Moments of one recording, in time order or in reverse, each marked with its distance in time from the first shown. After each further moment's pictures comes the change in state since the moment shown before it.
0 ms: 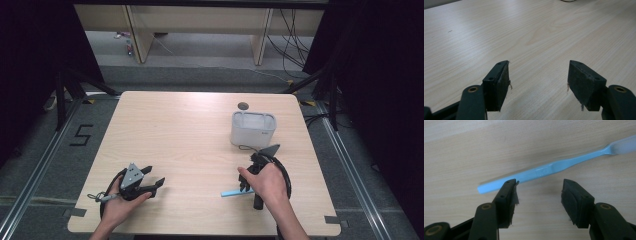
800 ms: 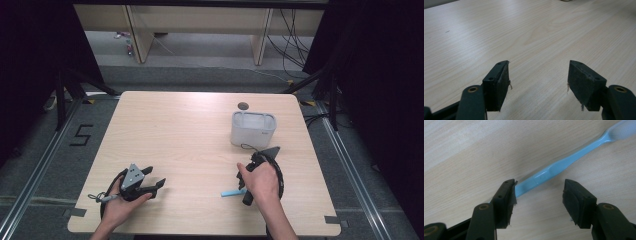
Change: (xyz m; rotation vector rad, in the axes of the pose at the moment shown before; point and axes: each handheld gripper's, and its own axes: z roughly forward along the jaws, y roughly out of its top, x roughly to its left) left arm -0.002 0.000 0.000 0.004 -0.008 0.012; right arm 0.009 0.006 0.012 0.010 -0.046 0.245
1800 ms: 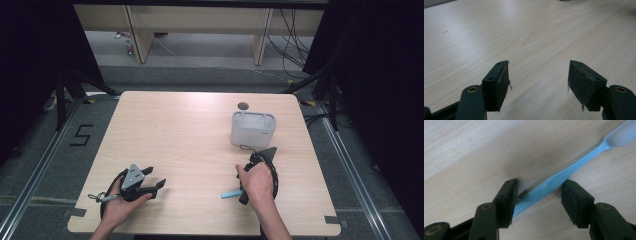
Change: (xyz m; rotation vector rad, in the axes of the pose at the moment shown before) left arm 0.000 0.000 0.000 0.003 -0.009 0.002; right arm 0.007 0.005 0.013 -0.036 -0.070 0.053
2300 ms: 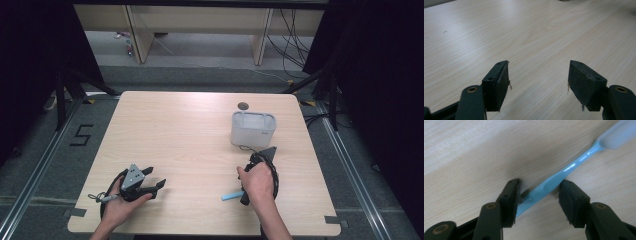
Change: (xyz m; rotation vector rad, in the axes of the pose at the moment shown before) left arm 0.000 0.000 0.000 -0.006 -0.002 -0.006; right arm -0.003 0.000 0.000 -0.009 -0.033 -0.051
